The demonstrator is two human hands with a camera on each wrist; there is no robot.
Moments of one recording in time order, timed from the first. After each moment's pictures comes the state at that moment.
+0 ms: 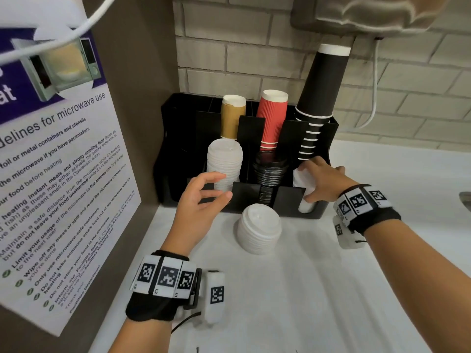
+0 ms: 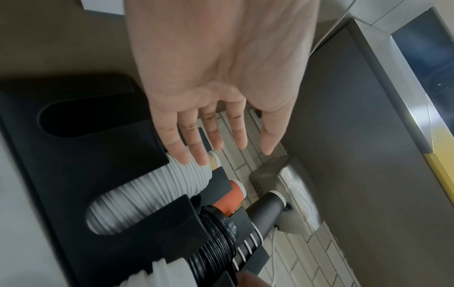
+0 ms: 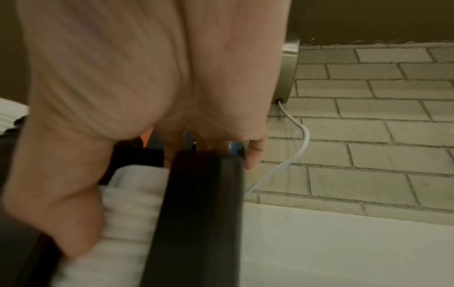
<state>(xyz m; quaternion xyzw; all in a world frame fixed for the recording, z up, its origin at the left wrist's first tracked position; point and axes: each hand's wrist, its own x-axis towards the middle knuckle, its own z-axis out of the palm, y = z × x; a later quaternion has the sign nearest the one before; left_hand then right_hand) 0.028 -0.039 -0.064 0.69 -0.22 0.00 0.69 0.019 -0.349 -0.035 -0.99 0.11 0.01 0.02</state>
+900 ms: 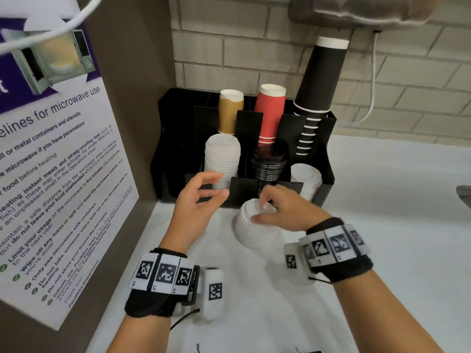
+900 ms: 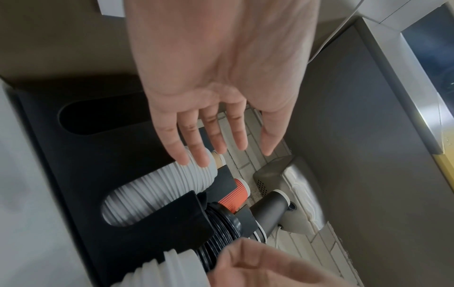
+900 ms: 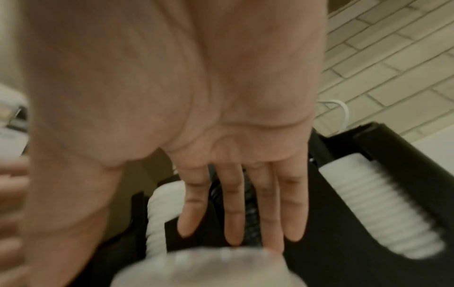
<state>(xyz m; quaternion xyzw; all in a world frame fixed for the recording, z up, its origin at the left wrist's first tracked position) 0.027 -0.038 -0.071 0.69 -0.22 -0.01 0.69 -0.021 -0.244 -0.045 -0.97 0.01 0.05 0.25</state>
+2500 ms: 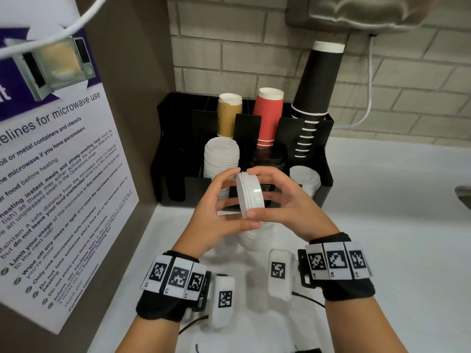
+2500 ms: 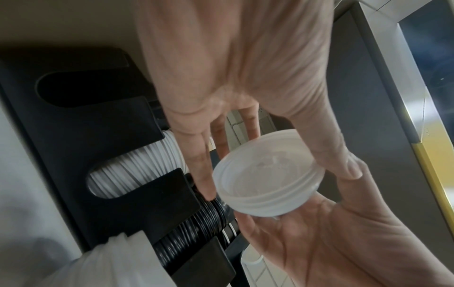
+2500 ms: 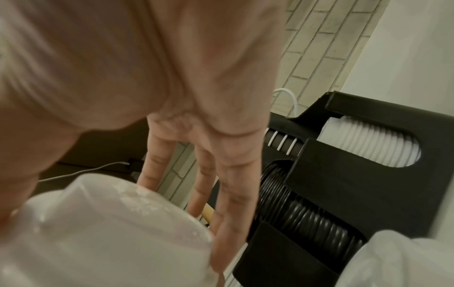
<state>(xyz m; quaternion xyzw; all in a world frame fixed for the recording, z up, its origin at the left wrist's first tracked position) 0.012 -0.052 -0.066 0.62 -0.32 -0.12 0.71 -0.051 -0.224 -0.024 -0.78 -0.06 -0.05 0.63</state>
